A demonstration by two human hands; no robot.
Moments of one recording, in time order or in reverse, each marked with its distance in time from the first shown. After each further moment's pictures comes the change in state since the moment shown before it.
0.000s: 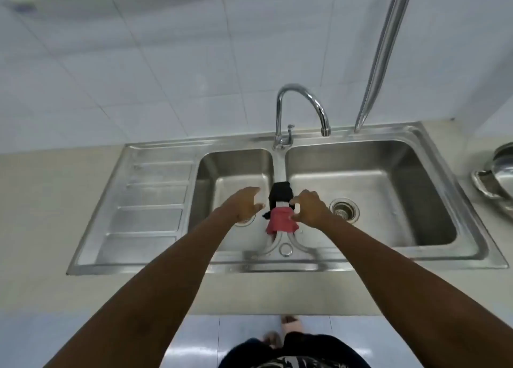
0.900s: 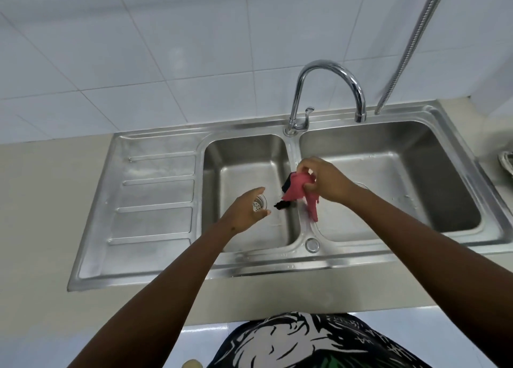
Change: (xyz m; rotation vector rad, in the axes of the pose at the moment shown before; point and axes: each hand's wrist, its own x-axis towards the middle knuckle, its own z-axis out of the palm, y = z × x) left_hand 0.000 -0.078 -0.001 -0.352 0.025 0.128; right_hand 0.019 -0.067 -0.053 0.191 0.202 -0.160
